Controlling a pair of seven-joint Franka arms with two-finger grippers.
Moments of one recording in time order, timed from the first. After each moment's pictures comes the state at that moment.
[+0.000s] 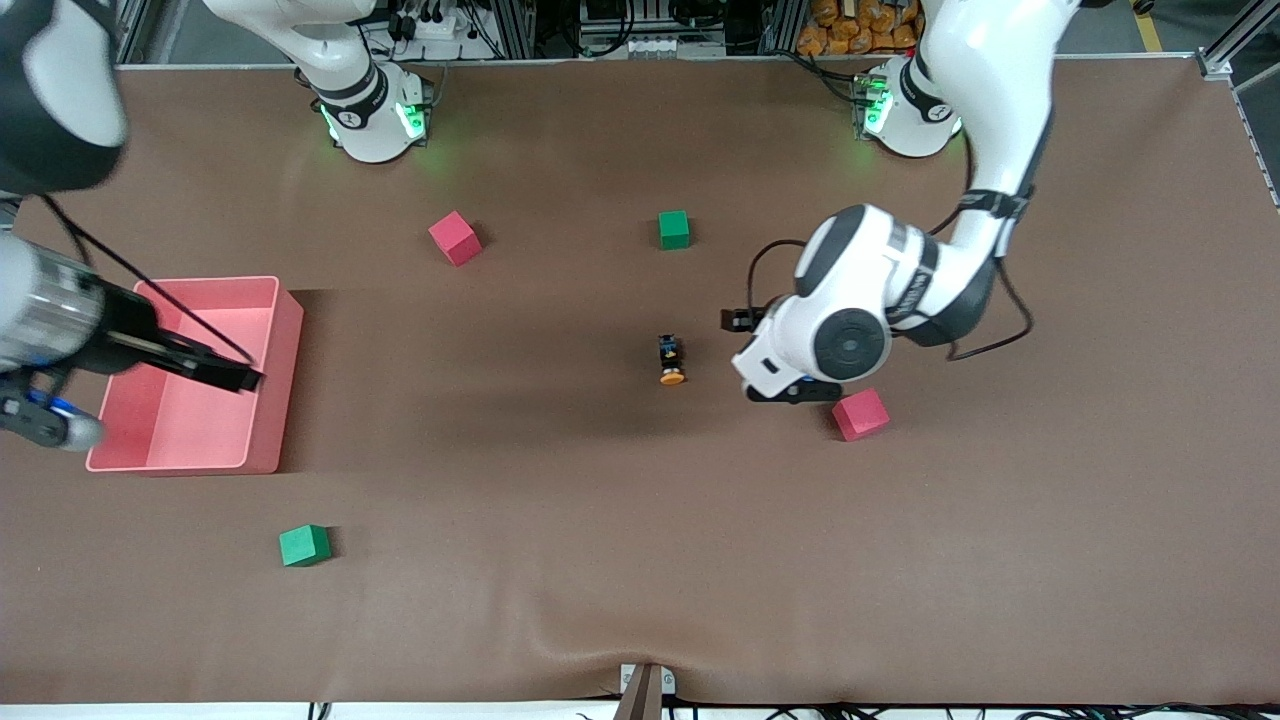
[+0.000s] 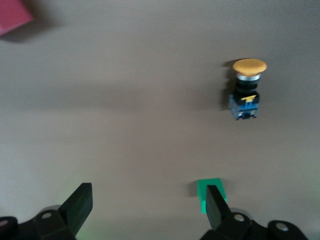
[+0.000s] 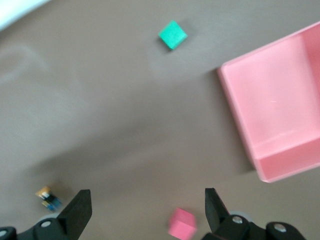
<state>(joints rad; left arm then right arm) -0.45 0.58 -0.12 -1.50 -0.22 1.69 -0.49 -0.02 0.37 0.10 -1.11 0.08 1.37 0.45</state>
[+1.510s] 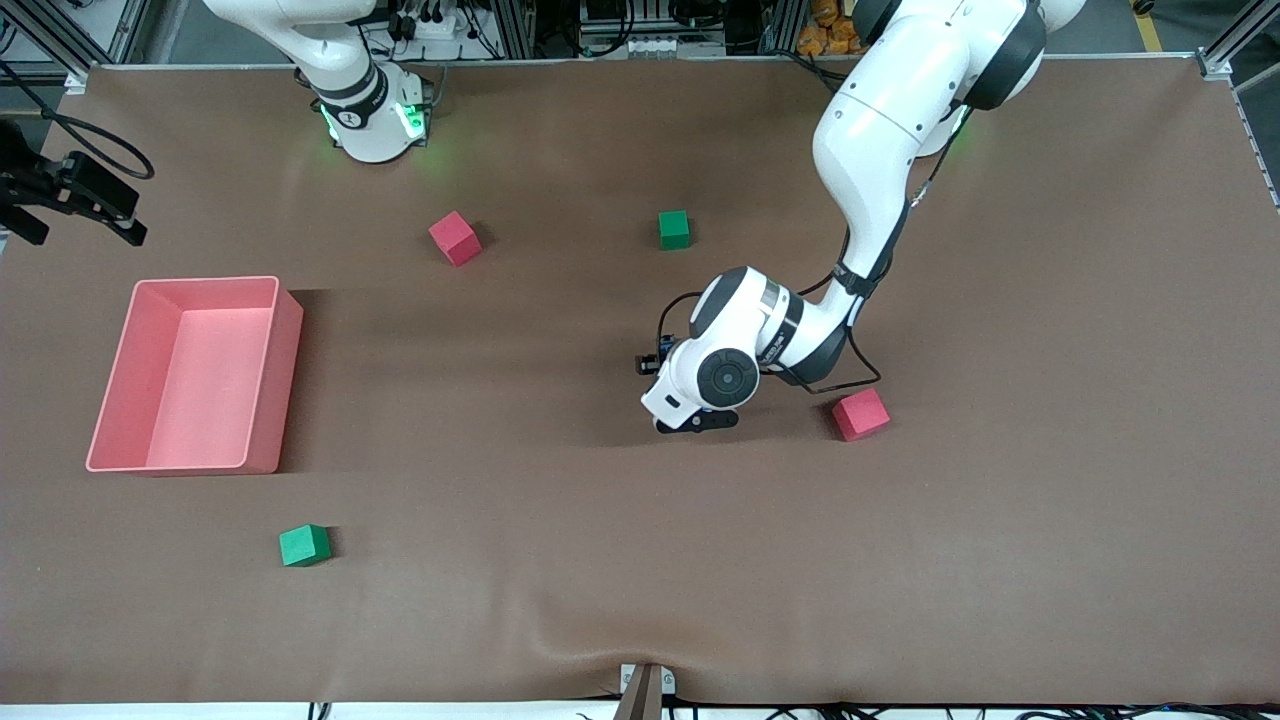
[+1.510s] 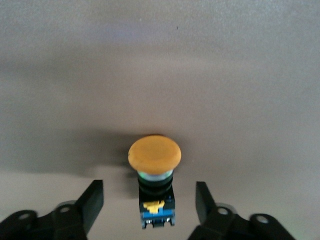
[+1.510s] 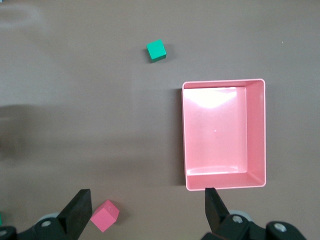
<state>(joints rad) -0.58 0.91 -0.11 -1.30 -0.30 1.97 -0.61 0.03 -0.06 0.00 -1.51 -0.02 1.50 0.03</state>
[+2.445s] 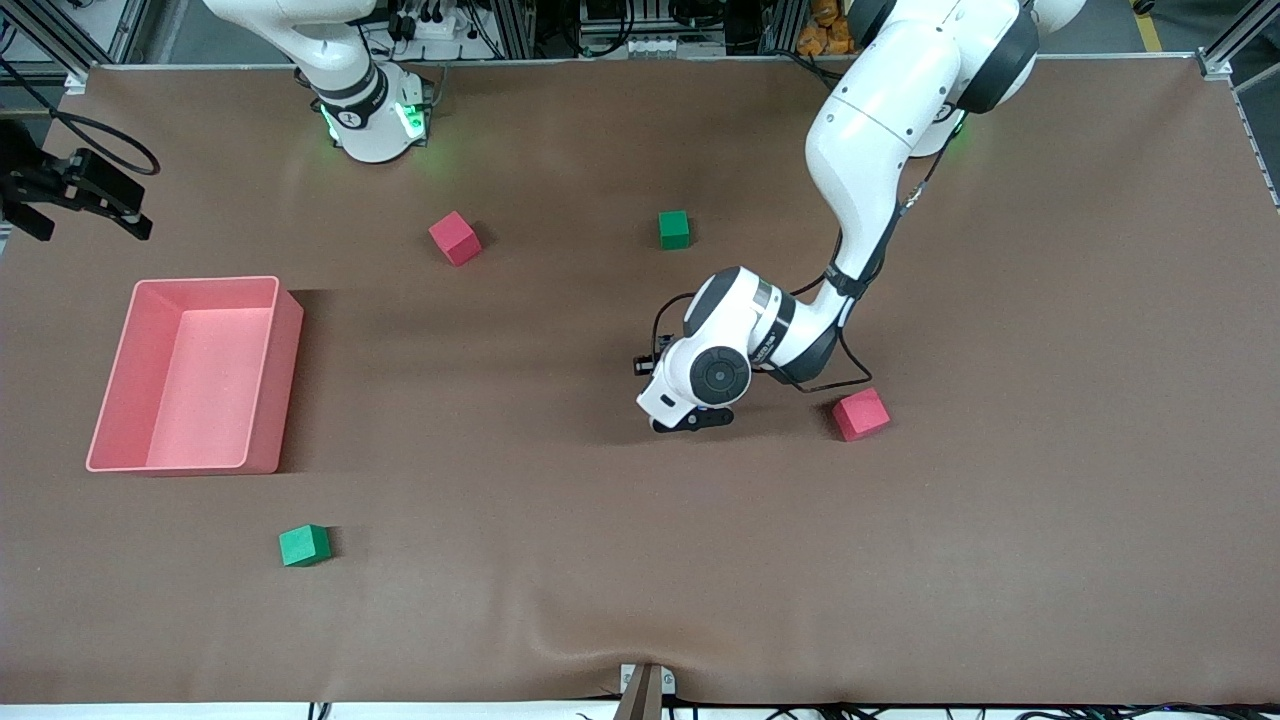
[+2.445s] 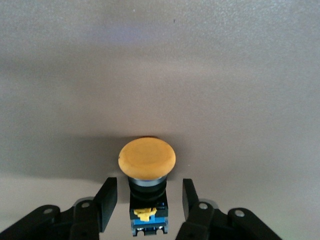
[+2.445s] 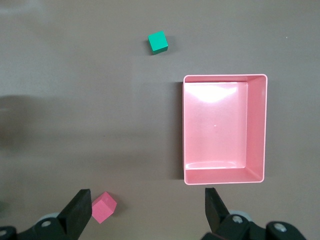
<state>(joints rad) -0.59 0.92 -0.11 -1.29 -0.30 1.98 -0.64 0.03 -0.06 0.00 -1.51 -0.02 1.48 0.00</state>
